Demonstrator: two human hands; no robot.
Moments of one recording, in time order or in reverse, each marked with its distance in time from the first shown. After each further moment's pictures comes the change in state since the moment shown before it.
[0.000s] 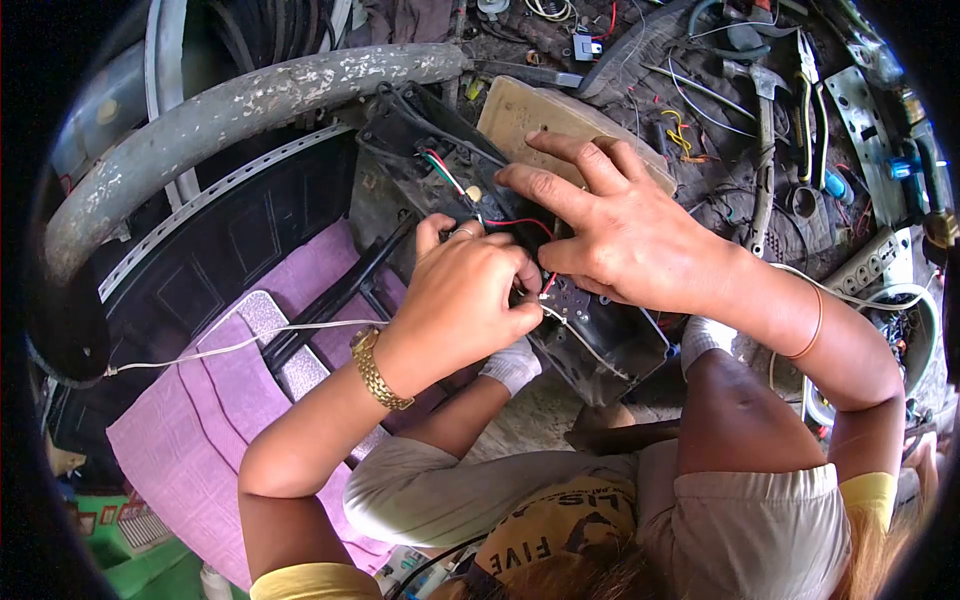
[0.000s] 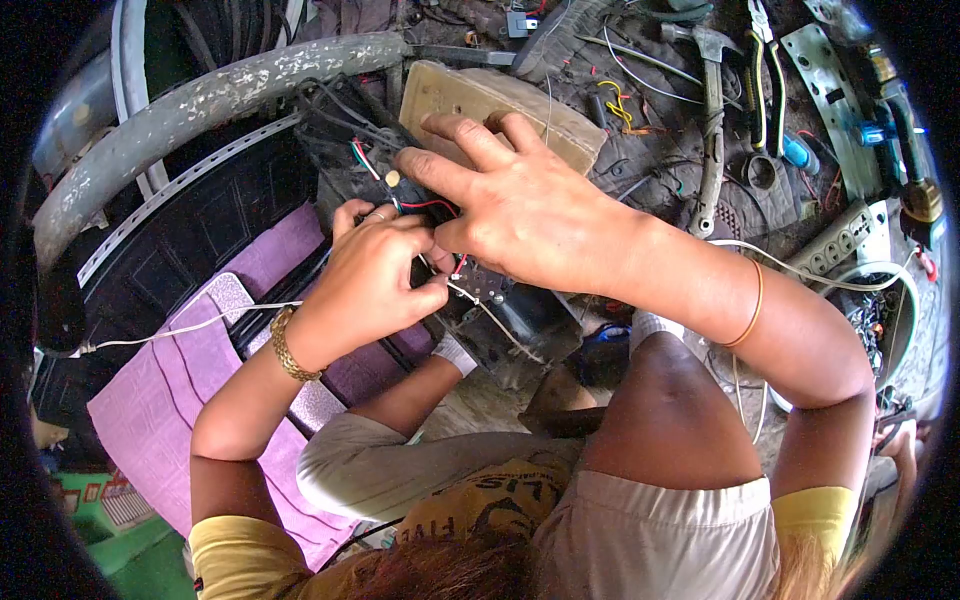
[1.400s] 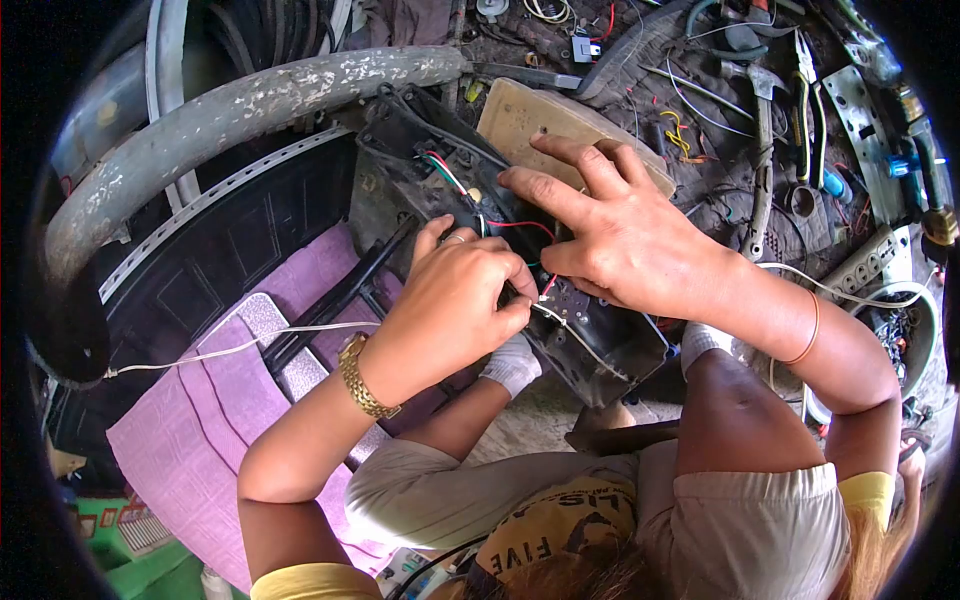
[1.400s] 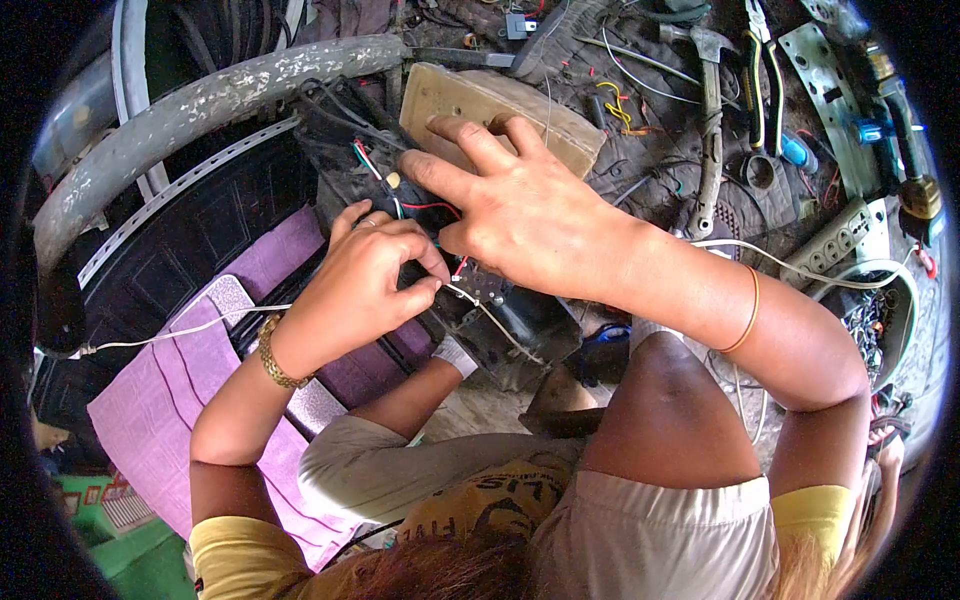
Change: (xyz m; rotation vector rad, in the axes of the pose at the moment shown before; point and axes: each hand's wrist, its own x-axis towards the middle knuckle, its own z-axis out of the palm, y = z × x) left_hand -0.007 -0.004 -0.006 -0.082 0.025 0.051; right_hand -0.001 -0.004 0.000 -0.017 -0.026 0.027
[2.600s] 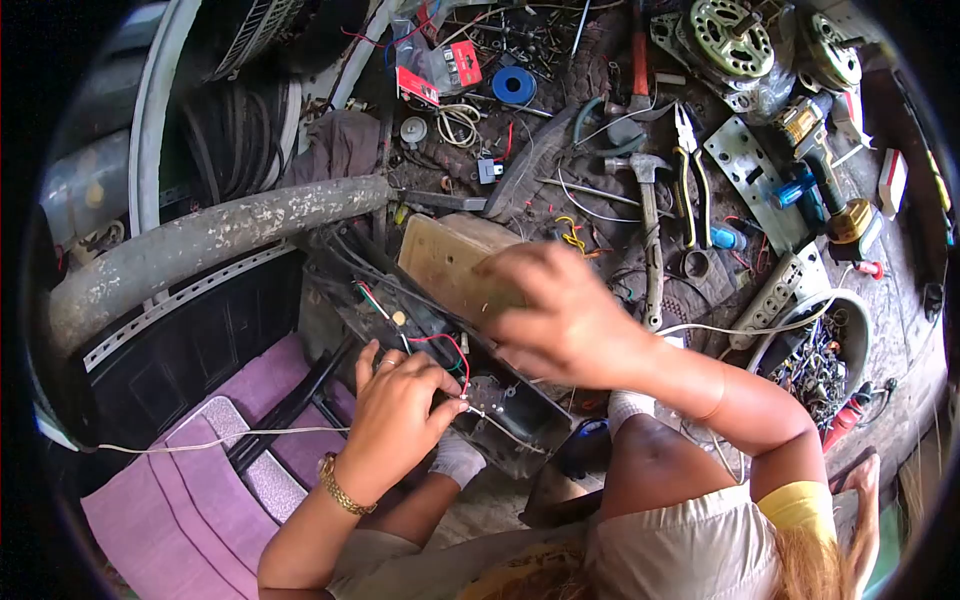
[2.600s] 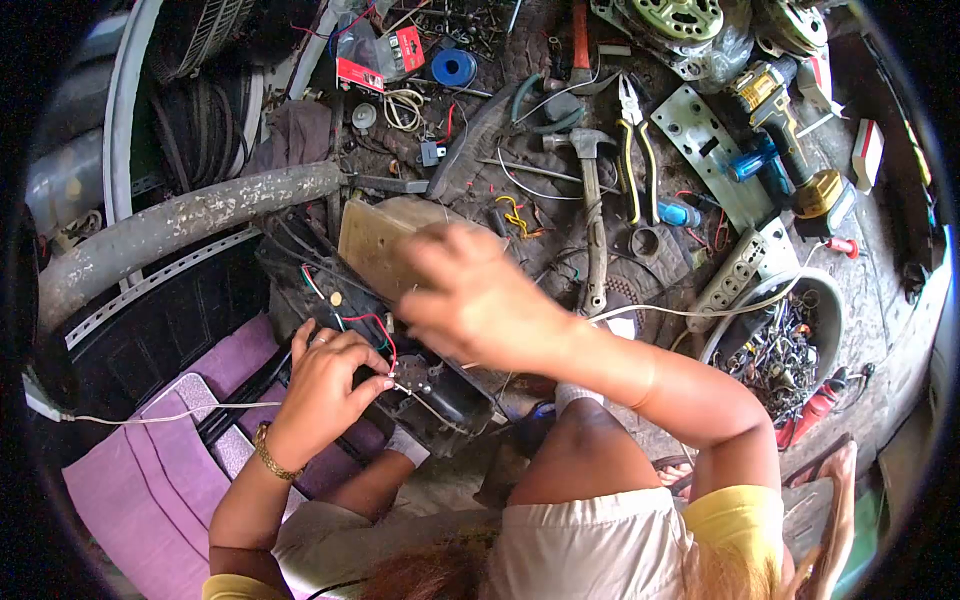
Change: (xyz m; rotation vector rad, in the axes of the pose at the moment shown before) left_hand -0.003 0.020 0.003 0.079 0.086 -0.066; right_hand -0.029 0.016 -0.031 0.080 0.199 0.134
